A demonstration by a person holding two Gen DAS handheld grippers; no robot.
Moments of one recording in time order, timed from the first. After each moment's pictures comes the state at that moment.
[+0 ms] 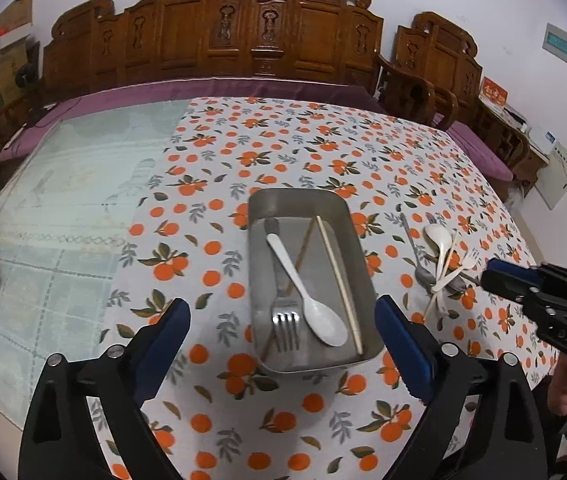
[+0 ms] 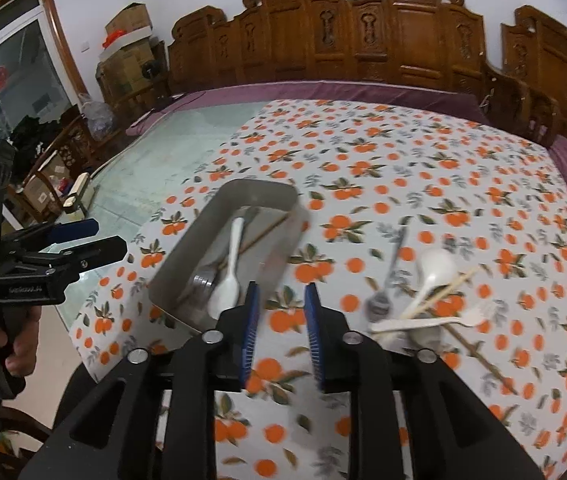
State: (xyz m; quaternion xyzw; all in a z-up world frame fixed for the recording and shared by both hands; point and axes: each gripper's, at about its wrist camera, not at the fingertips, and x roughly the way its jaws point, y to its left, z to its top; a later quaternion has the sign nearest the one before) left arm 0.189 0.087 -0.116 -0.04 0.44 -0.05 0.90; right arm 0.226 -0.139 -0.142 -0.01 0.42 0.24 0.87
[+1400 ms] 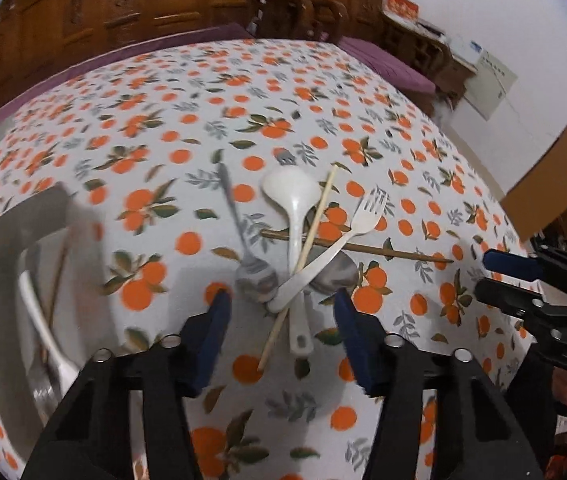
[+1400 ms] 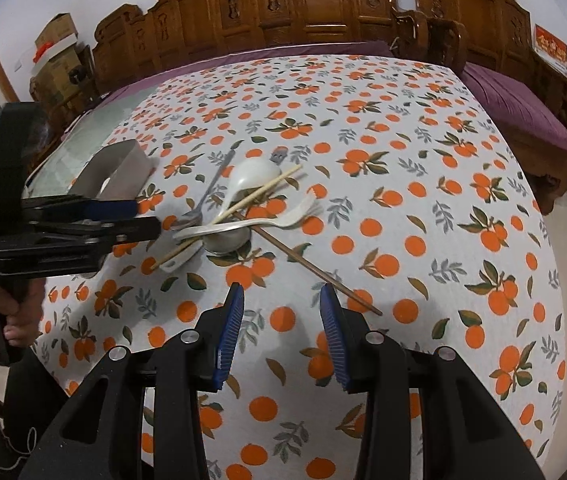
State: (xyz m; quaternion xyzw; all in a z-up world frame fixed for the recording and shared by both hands) left arm 0.265 -0.113 -0.197 0.03 0.50 -0.22 0.83; right arm 0.218 -0.307 -0.206 0.02 0.48 0.14 0.87
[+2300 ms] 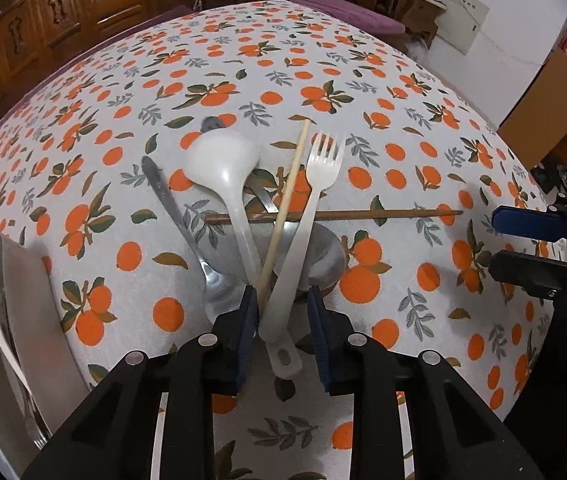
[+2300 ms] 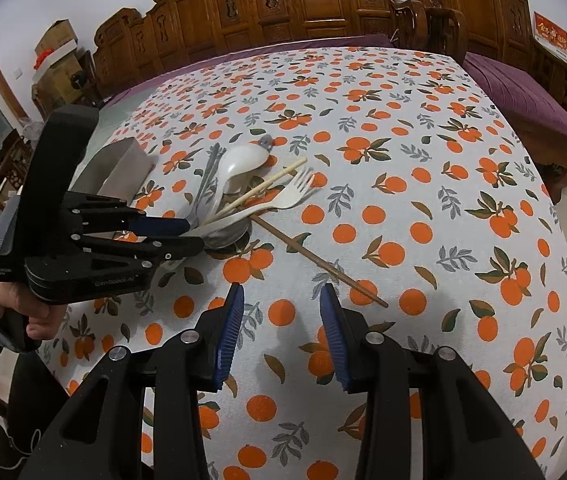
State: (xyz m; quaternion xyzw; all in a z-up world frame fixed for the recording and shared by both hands) left arm 0.271 -0.155 -0.227 0.13 0.53 -0.26 0.80; right arm 0.219 -0.311 -0.219 0.04 0.48 0.15 0.86
